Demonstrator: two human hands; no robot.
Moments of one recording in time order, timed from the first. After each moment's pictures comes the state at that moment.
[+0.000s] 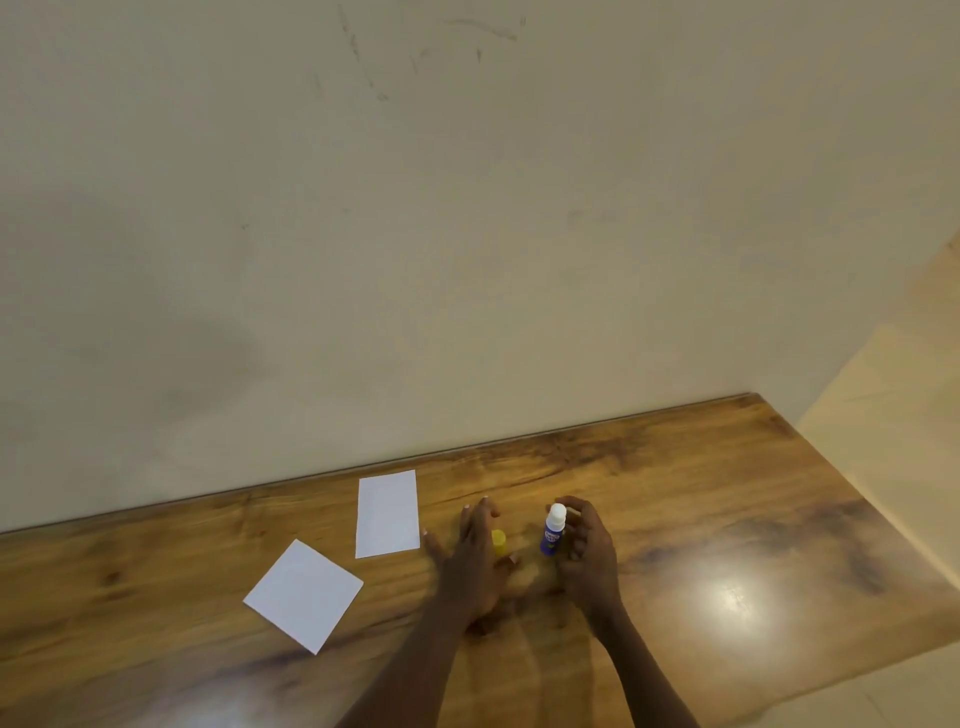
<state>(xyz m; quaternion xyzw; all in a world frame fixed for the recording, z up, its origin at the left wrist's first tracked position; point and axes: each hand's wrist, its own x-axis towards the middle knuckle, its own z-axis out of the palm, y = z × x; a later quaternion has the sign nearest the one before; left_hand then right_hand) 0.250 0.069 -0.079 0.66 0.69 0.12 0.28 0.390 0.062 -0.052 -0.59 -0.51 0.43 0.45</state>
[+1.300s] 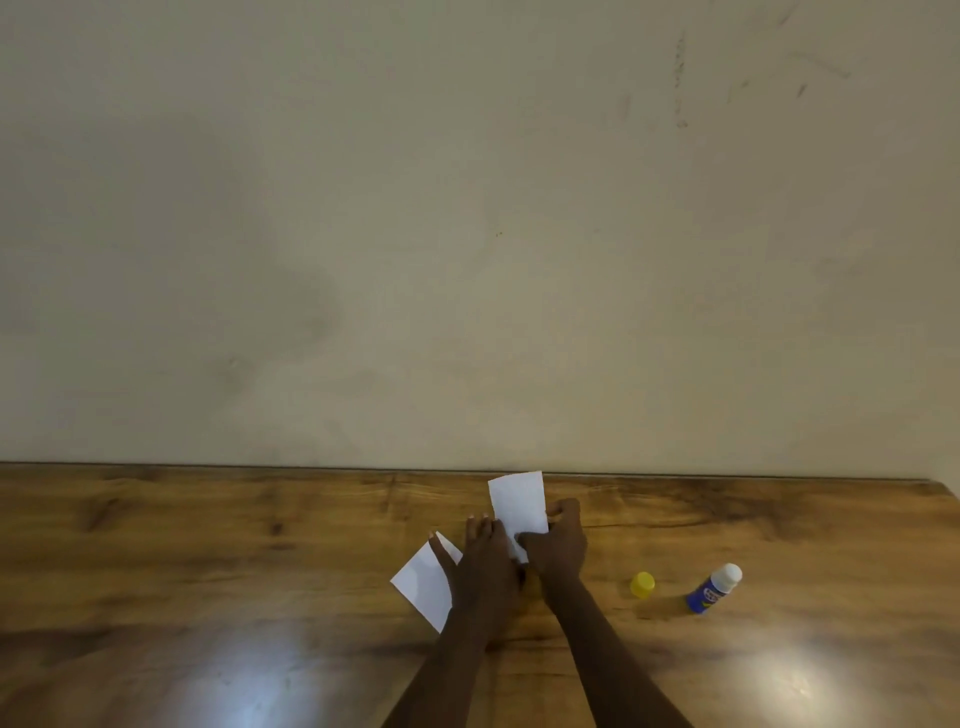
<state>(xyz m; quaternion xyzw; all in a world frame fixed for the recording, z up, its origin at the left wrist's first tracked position) 0.116 0.049 -0.062 0.58 0.79 0.05 0.20 0.186 0.088 -0.035 -0.71 -0.50 0.41 0.29</state>
